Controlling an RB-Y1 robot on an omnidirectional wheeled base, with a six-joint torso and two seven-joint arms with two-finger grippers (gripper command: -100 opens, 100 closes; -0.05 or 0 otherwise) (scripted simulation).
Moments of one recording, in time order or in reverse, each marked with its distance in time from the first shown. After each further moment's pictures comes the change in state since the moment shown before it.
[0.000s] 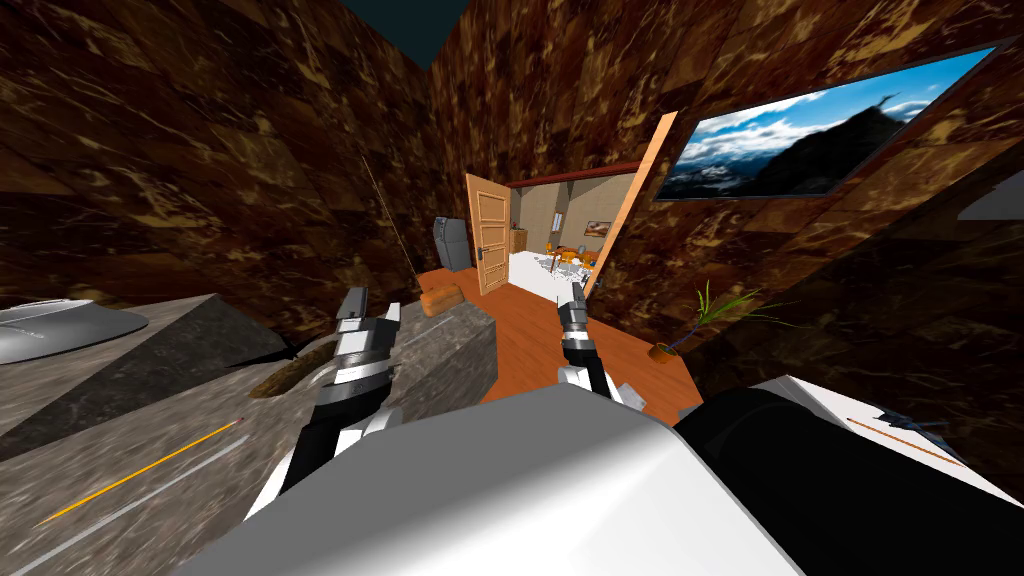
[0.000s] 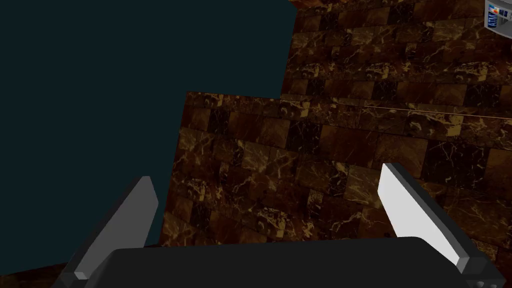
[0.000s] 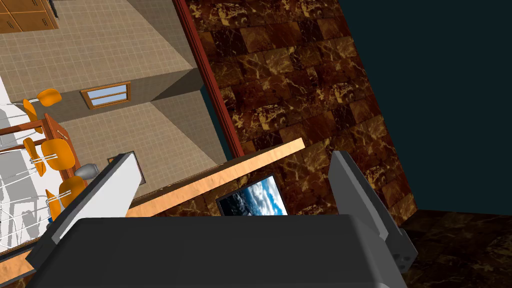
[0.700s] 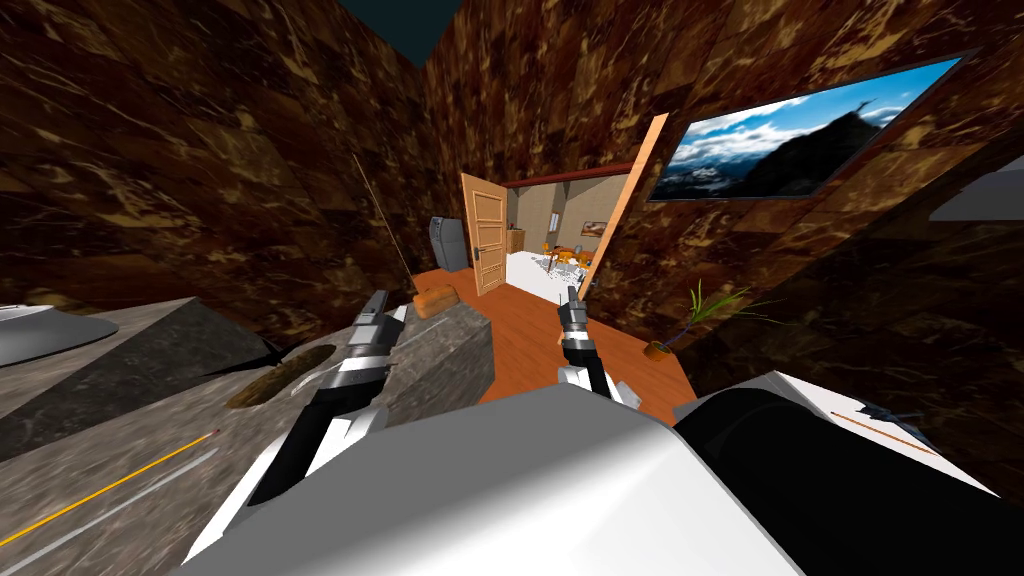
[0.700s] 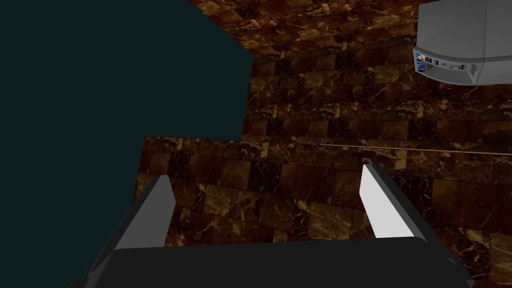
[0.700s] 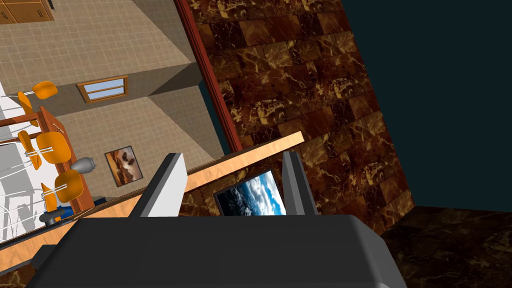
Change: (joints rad) left arm -0.064 0.181 0.046 0.042 0.093 0.164 0.041; right arm 0.000 0.000 0.000 0.000 0.000 0.000 0.000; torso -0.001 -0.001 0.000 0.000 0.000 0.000
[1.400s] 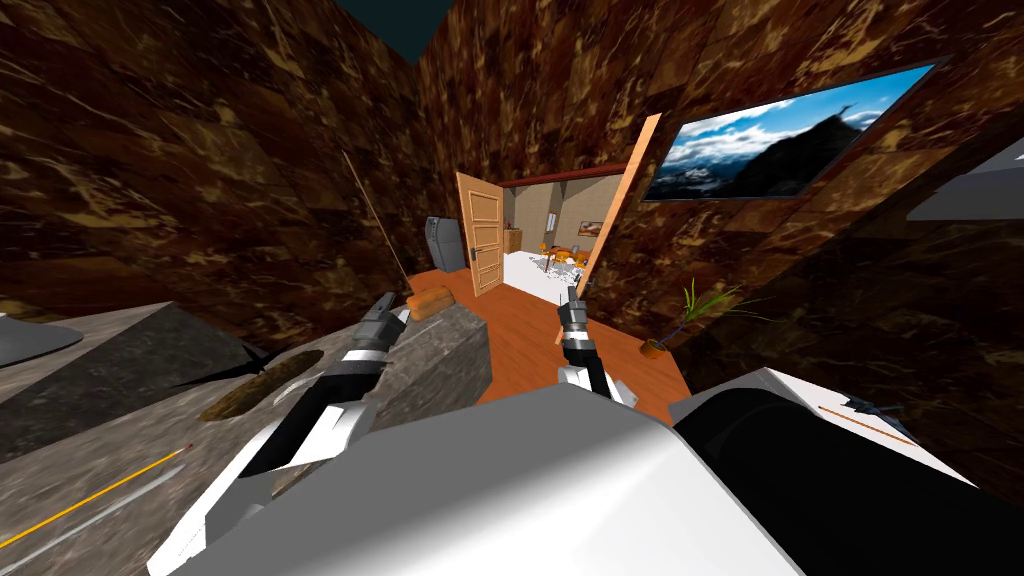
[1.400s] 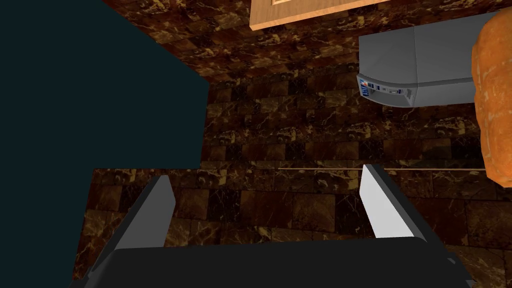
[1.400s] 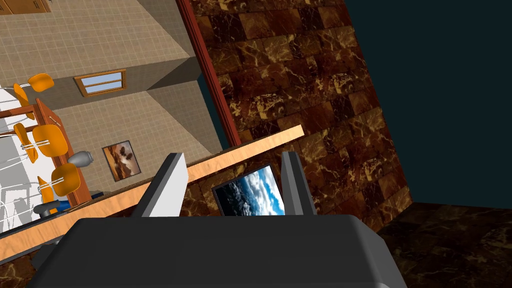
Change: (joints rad) left arm -0.055 0.132 0.037 0.045 0.092 0.156 0.045; right arm 0.000 0.000 0.000 0.000 0.000 0.000 0.000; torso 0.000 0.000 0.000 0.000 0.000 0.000
